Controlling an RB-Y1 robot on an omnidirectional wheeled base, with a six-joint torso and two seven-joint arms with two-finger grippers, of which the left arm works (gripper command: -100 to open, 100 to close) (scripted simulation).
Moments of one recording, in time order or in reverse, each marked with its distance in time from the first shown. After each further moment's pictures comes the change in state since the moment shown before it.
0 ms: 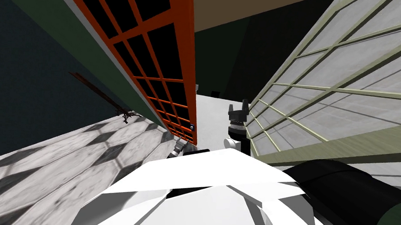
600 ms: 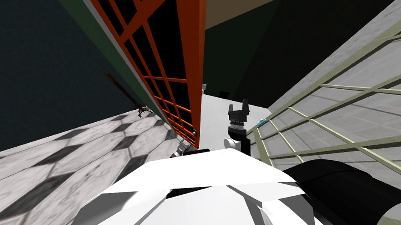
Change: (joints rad) arm 0.004 0.006 -0.051 0.011 -0.103 -0.045 0.012
